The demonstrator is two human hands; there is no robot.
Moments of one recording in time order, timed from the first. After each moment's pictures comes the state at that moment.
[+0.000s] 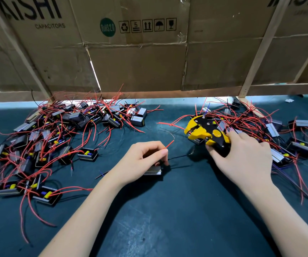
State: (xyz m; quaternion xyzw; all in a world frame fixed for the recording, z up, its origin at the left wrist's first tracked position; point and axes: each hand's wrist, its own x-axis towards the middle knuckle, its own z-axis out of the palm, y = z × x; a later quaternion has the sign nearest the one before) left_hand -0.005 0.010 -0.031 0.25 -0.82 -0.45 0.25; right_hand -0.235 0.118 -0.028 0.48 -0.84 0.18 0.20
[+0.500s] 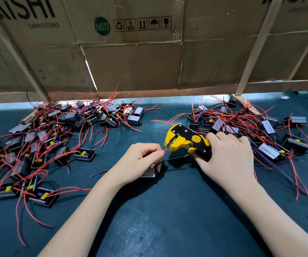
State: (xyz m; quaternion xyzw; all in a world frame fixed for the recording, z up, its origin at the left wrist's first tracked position) left_hand -0.008 0.012 -0.032 0.26 -0.82 -0.46 0.22; right_hand -0.213 0.117 -0.029 0.56 -0.79 0.13 0.21
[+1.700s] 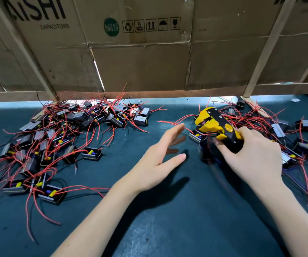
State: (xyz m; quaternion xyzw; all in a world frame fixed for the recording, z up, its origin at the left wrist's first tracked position) left_hand -0.024 0.031 -0.027 0.20 -0.83 -0.44 0.27; right_hand -0.238 0.122 -0.020 0.47 -0.81 0.29 0.17
